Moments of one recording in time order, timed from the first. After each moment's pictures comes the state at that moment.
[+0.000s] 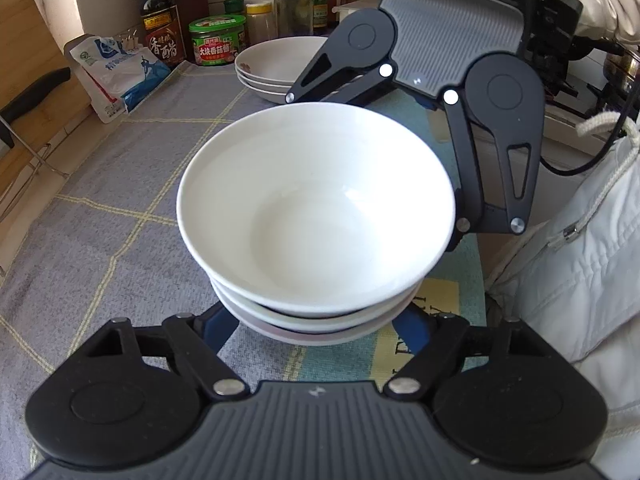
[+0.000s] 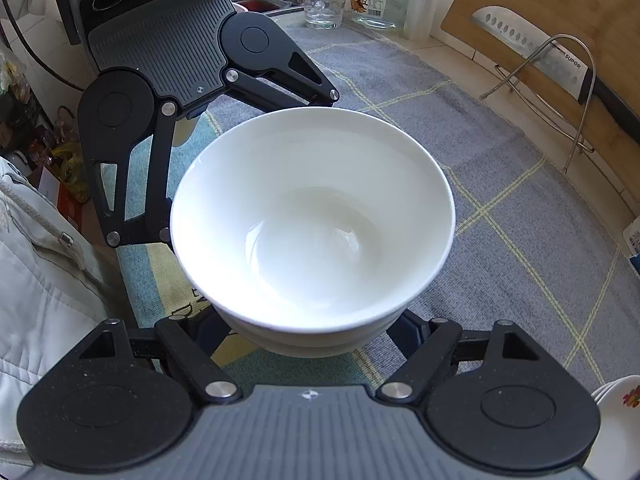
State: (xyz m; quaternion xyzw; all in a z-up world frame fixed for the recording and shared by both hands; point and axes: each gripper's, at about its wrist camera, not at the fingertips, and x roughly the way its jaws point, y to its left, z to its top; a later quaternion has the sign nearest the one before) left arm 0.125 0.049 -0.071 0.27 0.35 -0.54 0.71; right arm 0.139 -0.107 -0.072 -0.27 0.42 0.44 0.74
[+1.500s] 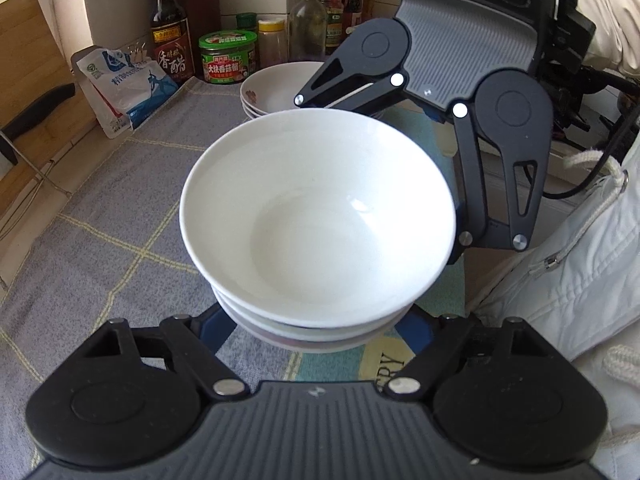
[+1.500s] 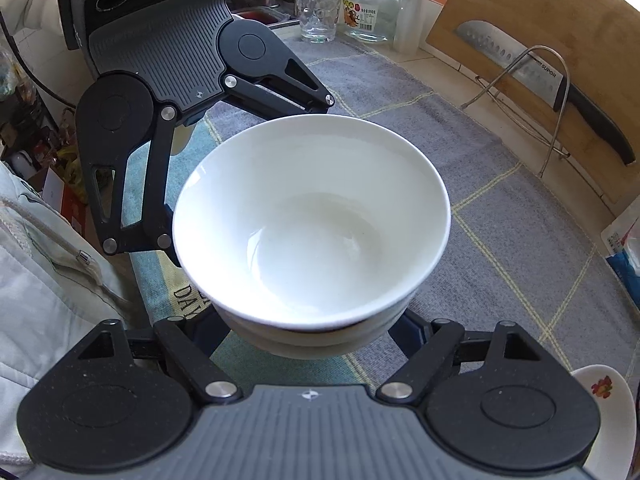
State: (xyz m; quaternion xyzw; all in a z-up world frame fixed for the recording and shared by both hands) left arm 0.134 0.021 -0.044 0.25 0.36 -0.52 0.73; right arm 0.140 -0.134 -0.045 -0.28 0.41 0.45 0.74
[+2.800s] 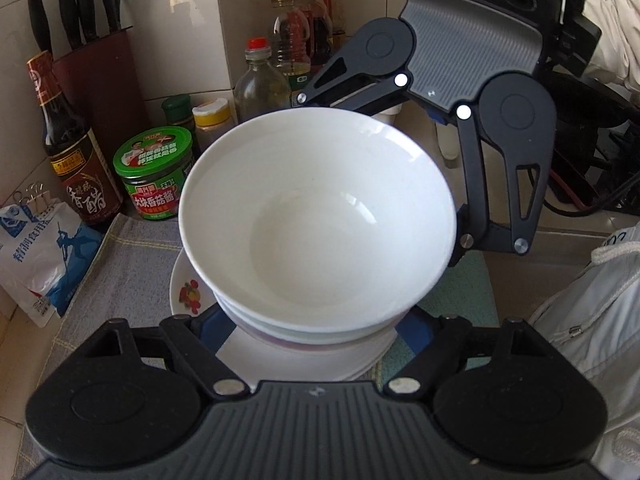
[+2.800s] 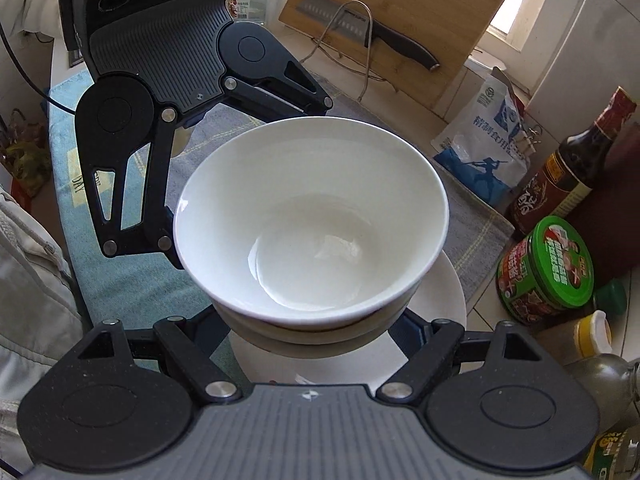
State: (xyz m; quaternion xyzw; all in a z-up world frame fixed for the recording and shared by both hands) left arm 0.190 -0.184 -0.038 0.27 0.29 -0.57 0.72; right arm 0.172 -0.335 -0.006 -0.29 0.40 0.37 0.79
